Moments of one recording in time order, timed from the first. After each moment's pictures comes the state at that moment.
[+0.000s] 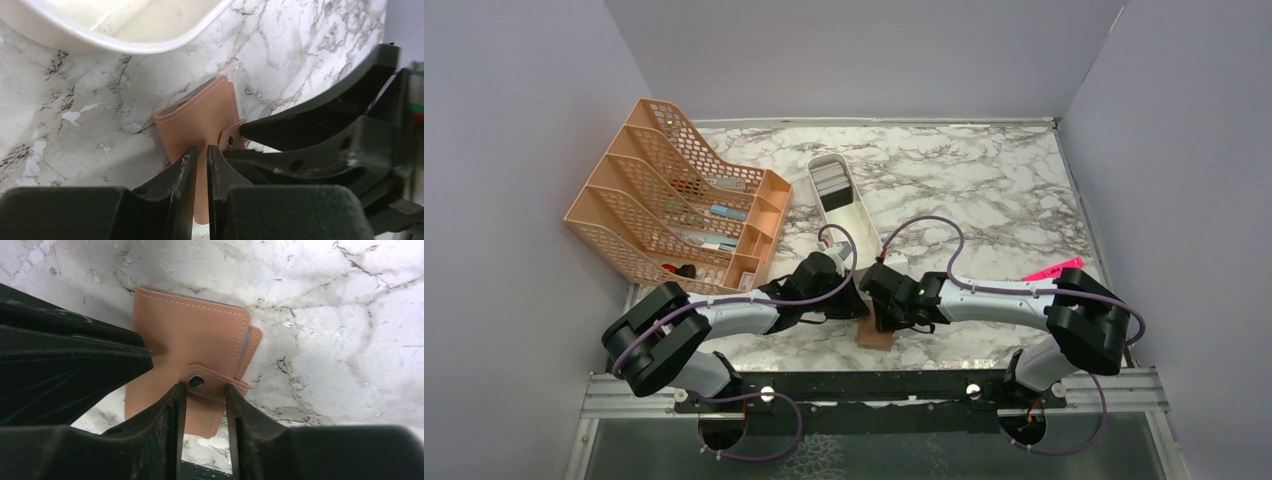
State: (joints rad) left arm -0.85 1.38 0.46 0.29 0.24 -0.82; right arm 1.08 1.53 0.83 -0.46 0.22 0.85
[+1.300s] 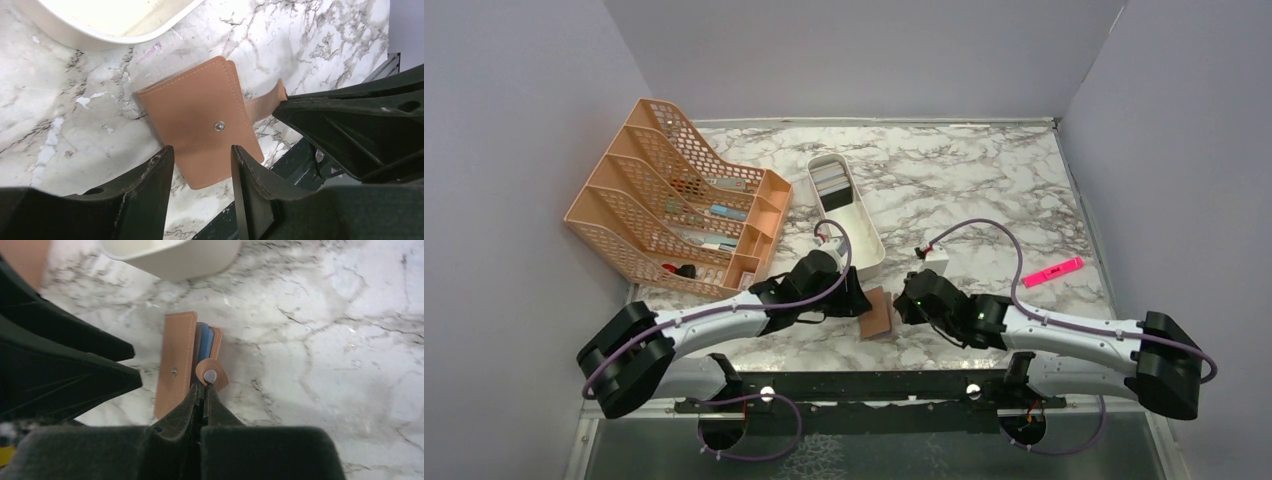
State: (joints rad) left arm -0.90 1.27 0.53 0.09 0.13 -0.81; right arm 1.09 1.12 0.57 -0.26 0.42 0.82
